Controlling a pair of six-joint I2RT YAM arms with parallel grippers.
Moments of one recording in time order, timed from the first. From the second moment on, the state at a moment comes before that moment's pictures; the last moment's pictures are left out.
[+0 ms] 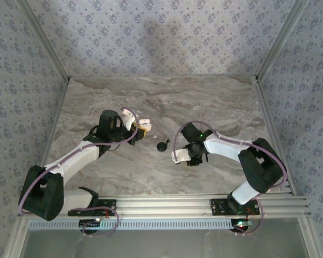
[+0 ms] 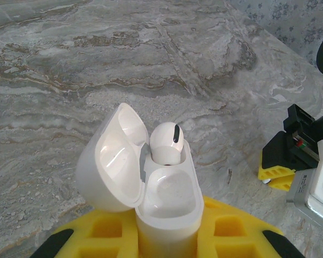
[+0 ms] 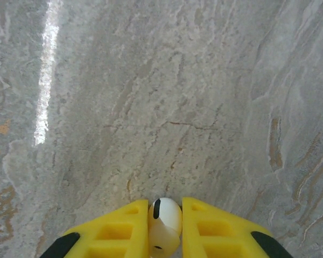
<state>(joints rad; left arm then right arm) -0.43 1.25 0.69 -0.01 0.53 -0.04 0.65 1.57 0.83 -0.62 -0.14 -1.18</state>
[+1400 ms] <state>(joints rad) -0.70 1.43 0.77 0.51 0.59 -0.05 0.42 1.12 0.72 0.38 -0.78 -0.12</state>
